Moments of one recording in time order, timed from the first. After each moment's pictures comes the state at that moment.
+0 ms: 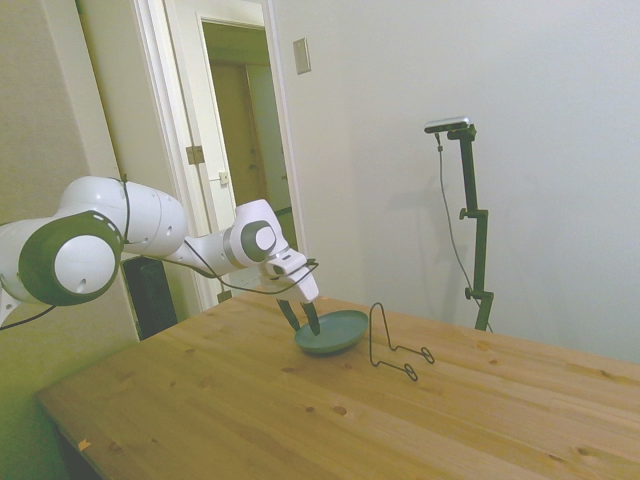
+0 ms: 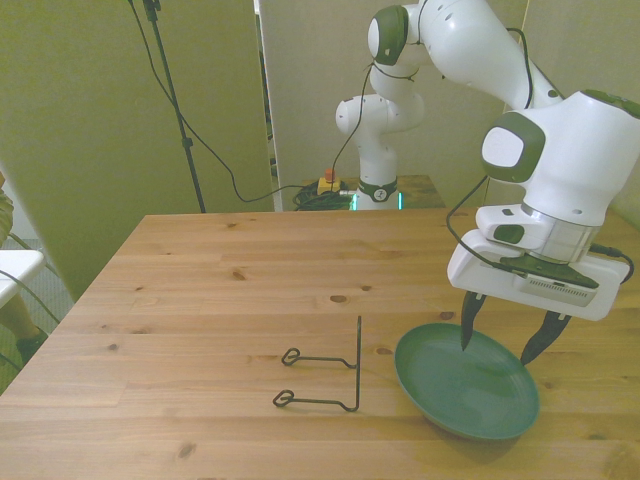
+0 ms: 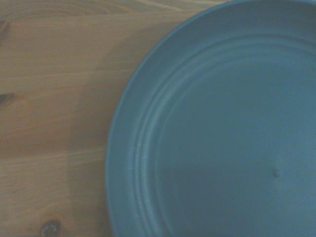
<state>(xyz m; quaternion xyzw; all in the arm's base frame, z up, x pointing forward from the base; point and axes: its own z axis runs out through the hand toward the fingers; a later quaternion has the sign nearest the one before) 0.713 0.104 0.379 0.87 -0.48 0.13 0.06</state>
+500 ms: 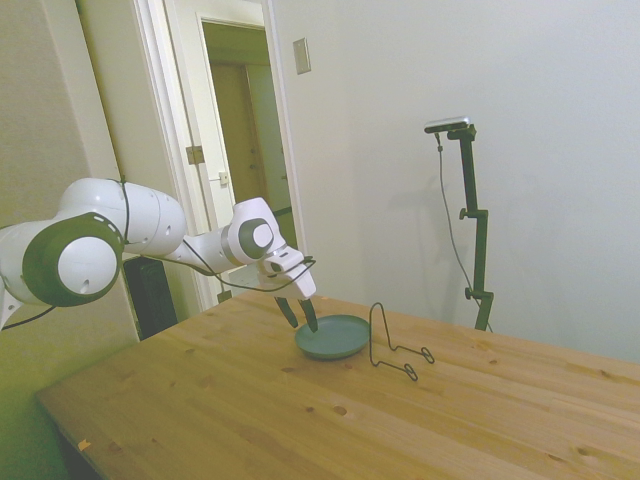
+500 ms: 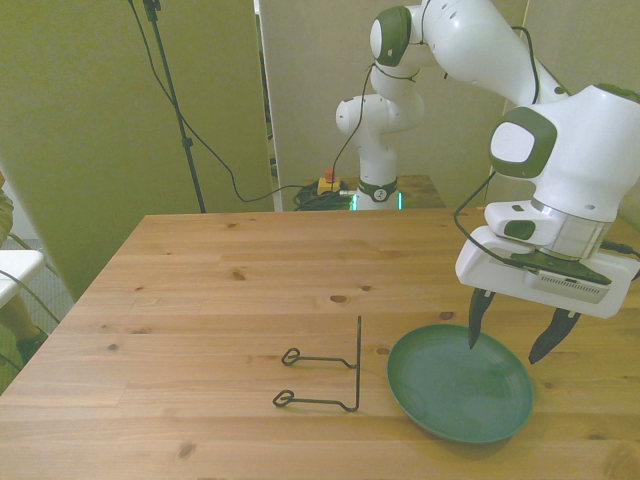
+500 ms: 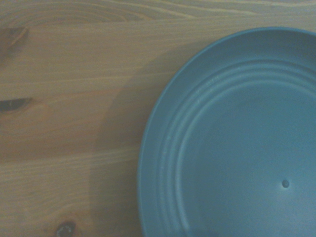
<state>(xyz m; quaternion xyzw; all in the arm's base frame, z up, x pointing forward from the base) 0.715 0.109 0.382 0.87 -0.48 0.13 0.06</state>
